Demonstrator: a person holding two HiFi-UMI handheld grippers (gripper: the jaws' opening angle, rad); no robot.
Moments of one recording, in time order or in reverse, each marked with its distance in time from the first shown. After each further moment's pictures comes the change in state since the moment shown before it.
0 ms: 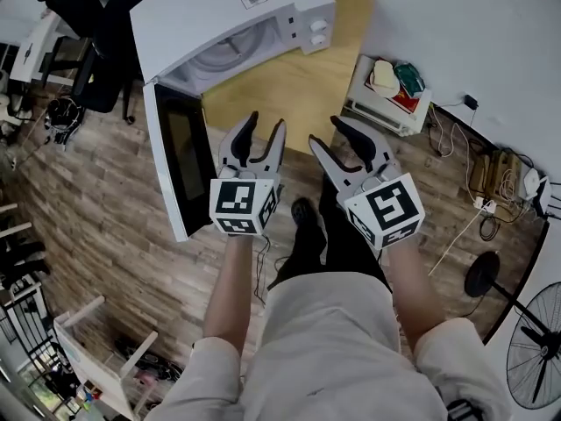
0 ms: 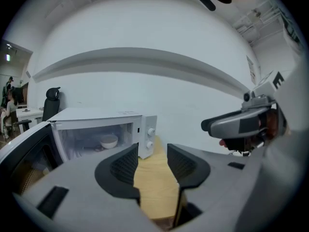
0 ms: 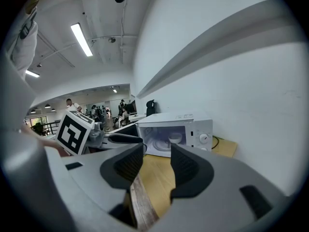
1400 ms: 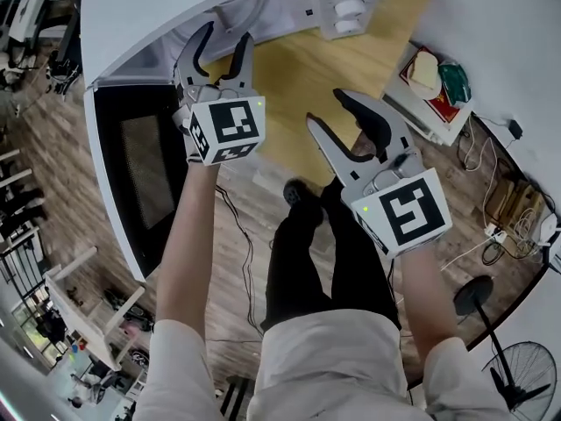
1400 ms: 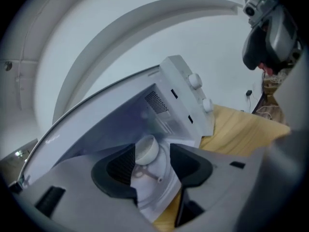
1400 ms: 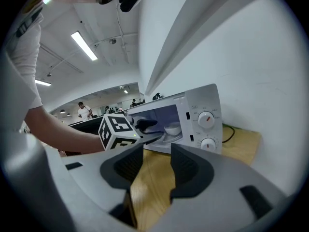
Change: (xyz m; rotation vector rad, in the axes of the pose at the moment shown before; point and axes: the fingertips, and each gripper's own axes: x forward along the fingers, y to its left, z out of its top) left arm 0.187 0.152 -0.041 0.645 0.126 0.393; right arm 0.124 -0.095 -0.072 0.016 0.015 0.192
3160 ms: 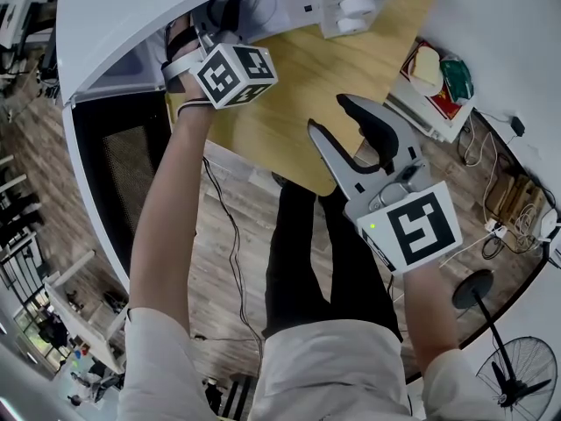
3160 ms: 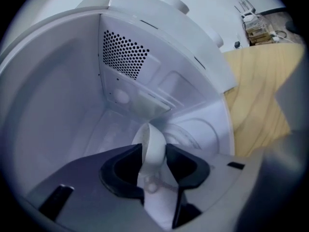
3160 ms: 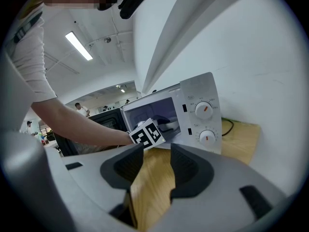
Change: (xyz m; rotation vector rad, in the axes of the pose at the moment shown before) left arm 0.103 0.003 -0.032 0.399 0.121 0.064; right arm 0.014 -0.009 -0.015 0.048 0.028 -0.013
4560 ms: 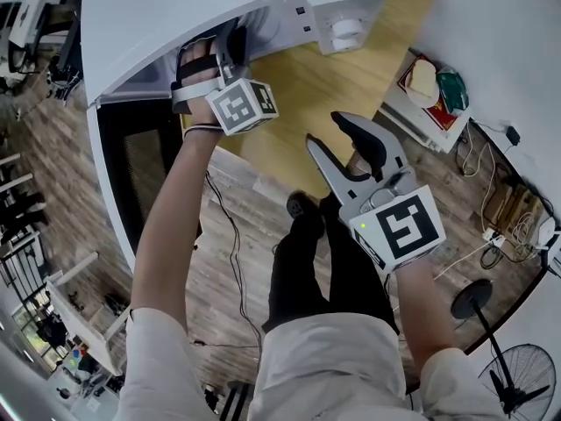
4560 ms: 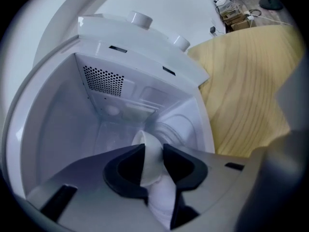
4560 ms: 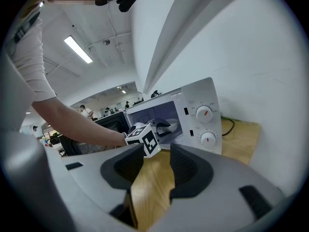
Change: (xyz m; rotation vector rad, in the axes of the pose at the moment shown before) left arm -0.033 -0.007 0.003 0.272 0.038 -0.032; right arm -0.016 0.010 0.011 0.021 0.001 0.027
